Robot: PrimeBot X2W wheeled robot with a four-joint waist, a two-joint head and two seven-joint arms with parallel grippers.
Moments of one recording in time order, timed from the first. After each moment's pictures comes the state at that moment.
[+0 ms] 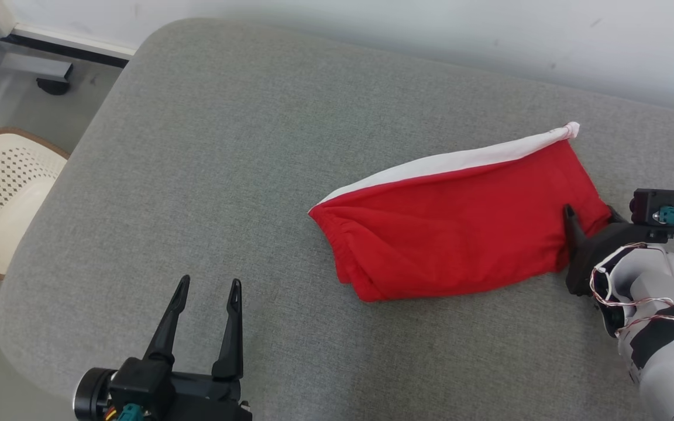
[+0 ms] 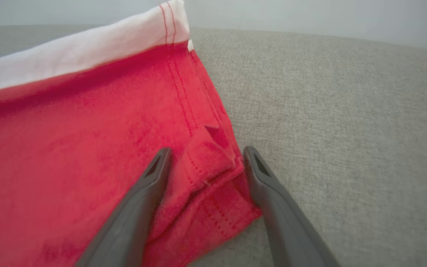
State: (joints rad) left arm -0.09 0.05 -0.16 0.09 -0.16 -0.07 -0.26; right arm -0.86 -0.31 0.25 1.28 0.43 0.13 -0.17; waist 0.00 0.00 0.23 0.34
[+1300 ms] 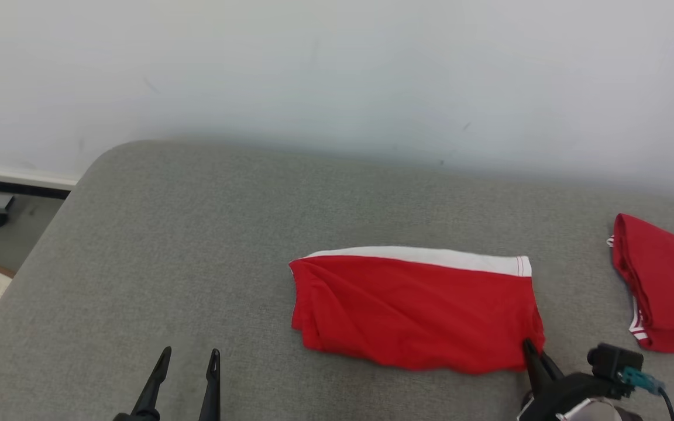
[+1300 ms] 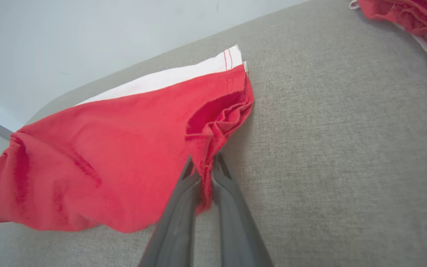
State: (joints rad) left arm 0.04 0.06 -0.07 0.17 -0.11 -0.12 -0.26; right arm -0.34 -0.23 0.34 0.88 0.78 0.13 -0.24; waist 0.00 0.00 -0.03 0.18
